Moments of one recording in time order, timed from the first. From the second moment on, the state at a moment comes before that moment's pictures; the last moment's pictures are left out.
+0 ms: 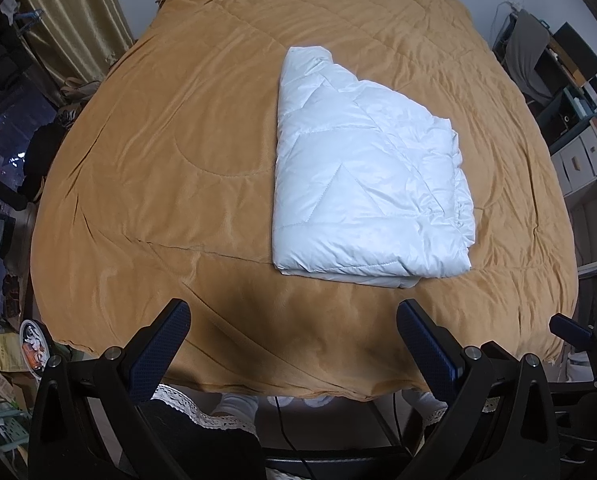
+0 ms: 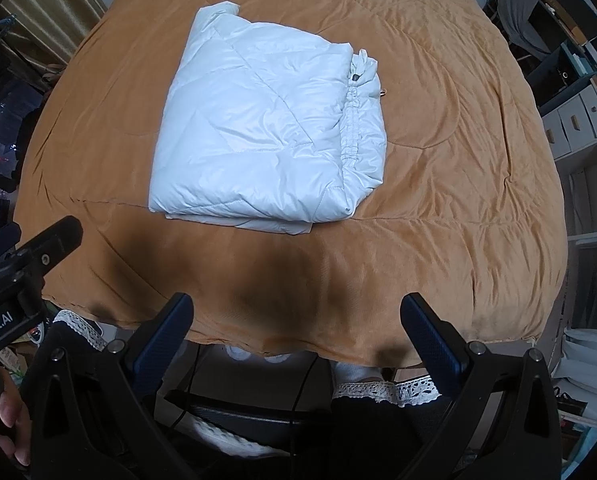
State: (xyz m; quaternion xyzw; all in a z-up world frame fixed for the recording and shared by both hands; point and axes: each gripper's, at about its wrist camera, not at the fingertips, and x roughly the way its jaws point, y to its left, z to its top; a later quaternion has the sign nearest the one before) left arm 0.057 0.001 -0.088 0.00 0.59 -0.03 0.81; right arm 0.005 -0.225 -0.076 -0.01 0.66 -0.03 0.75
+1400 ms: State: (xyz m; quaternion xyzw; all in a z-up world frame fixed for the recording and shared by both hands) left arm 0.061 0.004 -0.093 0.00 0.60 -0.03 0.80; right arm 0.008 -0.225 -0.080 -0.01 0.67 -0.02 0.75
